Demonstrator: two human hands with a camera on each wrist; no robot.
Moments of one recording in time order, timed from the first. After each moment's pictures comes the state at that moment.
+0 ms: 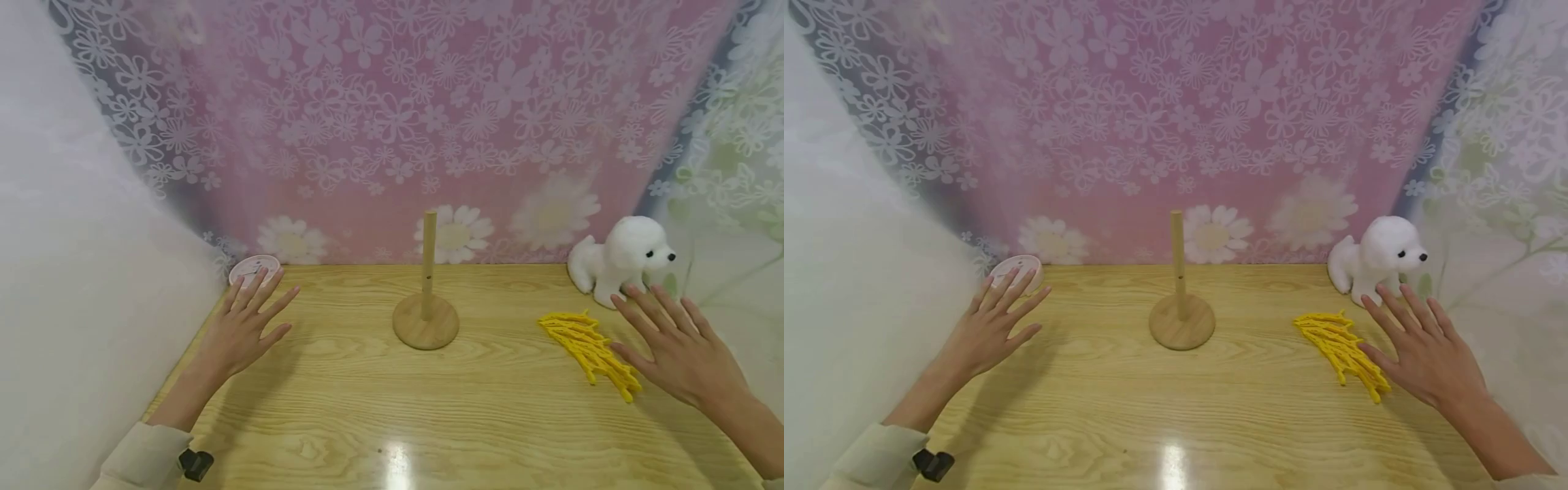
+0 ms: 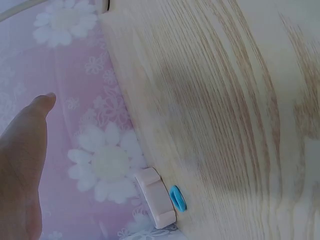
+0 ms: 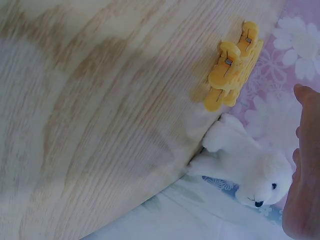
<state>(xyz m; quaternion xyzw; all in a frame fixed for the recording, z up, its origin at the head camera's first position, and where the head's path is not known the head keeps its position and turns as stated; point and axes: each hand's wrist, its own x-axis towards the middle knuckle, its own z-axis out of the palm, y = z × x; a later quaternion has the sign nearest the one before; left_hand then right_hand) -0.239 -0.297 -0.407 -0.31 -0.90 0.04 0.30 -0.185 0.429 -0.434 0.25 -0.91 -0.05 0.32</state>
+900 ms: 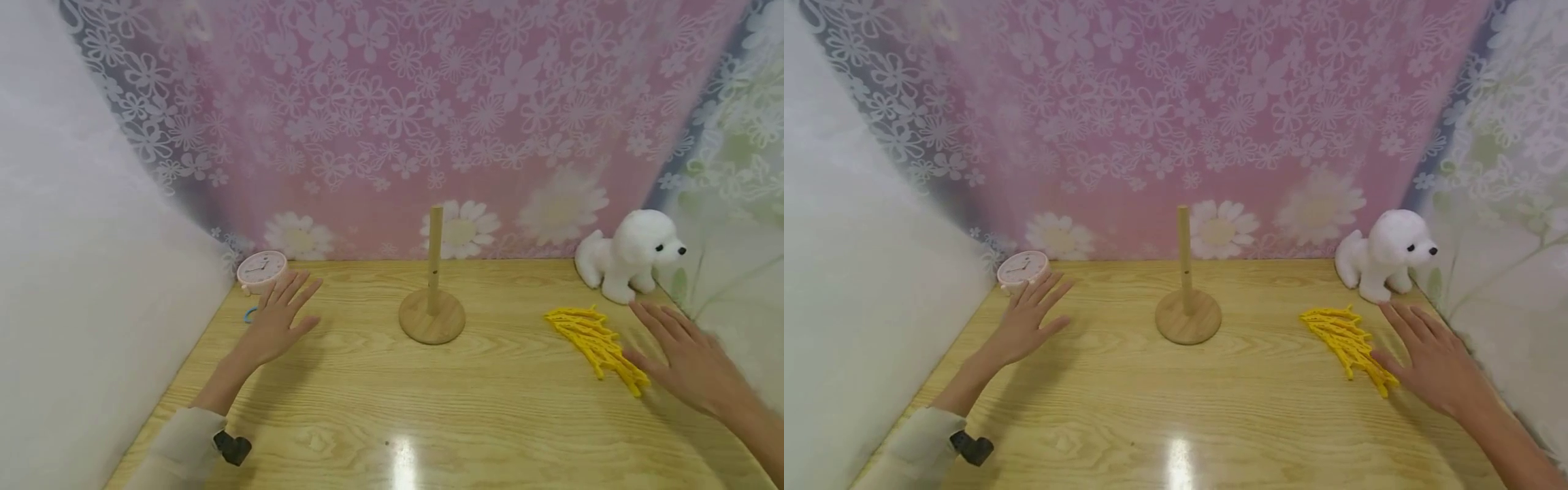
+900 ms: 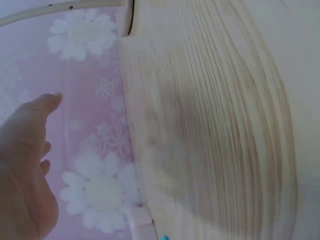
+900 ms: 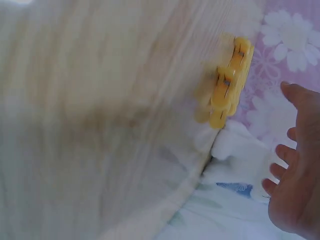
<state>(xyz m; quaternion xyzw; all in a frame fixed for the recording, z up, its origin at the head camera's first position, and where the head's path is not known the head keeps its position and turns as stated) -0.252 -0.262 -0.424 -0.26 -0.95 -0.14 0.13 -0.174 0.430 -0.454 0.12 -0.98 0.09 0.14</state>
